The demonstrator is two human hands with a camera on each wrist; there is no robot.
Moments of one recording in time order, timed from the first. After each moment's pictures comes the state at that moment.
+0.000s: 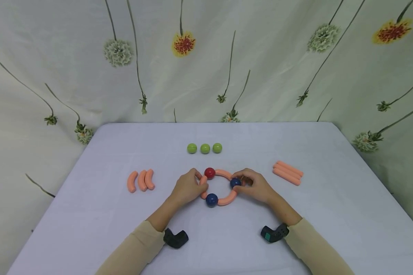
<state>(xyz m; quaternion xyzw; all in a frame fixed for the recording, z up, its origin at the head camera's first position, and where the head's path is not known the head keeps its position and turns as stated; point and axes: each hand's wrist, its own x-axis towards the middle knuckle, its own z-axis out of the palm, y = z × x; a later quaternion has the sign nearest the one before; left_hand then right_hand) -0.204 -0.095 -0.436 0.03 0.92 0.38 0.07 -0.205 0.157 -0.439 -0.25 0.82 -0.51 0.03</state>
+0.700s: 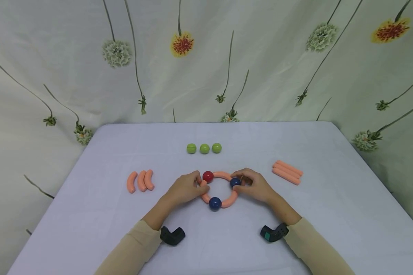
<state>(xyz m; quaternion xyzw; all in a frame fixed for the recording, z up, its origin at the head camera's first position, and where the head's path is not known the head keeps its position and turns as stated) -0.206 -0.106 -0.435 0.09 0.93 0.34 0.11 -0.212 0.160 -0.451 -0.26 0.83 -0.50 0.02</state>
